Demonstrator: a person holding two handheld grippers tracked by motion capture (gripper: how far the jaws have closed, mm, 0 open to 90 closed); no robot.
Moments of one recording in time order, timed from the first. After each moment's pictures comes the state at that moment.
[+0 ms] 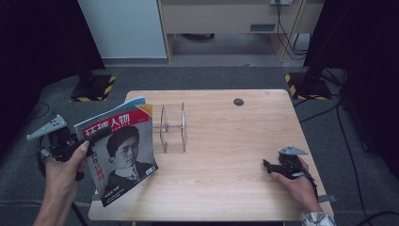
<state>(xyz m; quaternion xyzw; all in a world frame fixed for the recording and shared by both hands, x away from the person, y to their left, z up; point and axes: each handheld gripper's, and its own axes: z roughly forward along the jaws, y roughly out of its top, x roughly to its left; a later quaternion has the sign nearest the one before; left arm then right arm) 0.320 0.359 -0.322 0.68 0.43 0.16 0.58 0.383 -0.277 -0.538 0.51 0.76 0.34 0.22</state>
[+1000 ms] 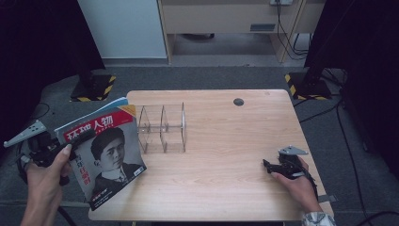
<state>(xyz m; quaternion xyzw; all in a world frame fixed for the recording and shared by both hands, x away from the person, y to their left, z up) 0.305 0.397 -0.324 0.65 0.46 0.19 0.57 0.383 -0.277 -0.538 0.51 0.76 0.34 0.22</state>
